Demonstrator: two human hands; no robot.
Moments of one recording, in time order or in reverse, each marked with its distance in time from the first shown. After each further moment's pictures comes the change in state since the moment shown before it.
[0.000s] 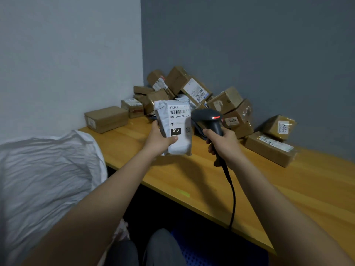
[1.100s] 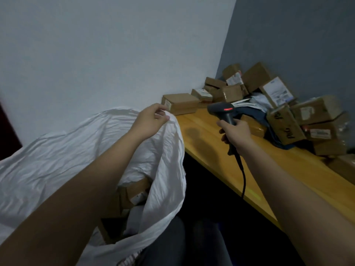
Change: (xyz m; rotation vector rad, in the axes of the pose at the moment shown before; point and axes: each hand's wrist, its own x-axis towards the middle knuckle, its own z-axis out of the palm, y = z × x) left_hand -0.078 -0.032 -0.236 0.375 0.323 0.097; right_hand 0.008 -0.037 0.179 -0.096 -0.279 0.086
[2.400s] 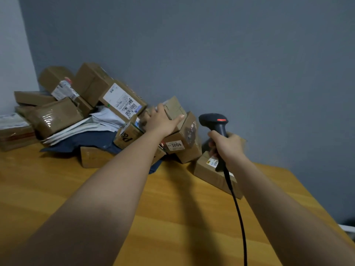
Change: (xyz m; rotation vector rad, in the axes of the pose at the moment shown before) left_hand 0.176 0.263 0.496 0.095 -0.402 0.256; right_hand 0.091 0.121 -0.356 0.132 0.738 0.146
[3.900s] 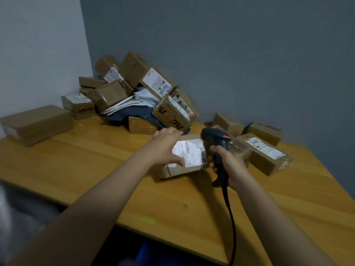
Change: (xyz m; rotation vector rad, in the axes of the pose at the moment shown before) left_hand -0.206 -0.067 -0.080 0.441 -0.325 0.399; right_hand -0.163 0.041 0.000 0.238 -0.237 0.307
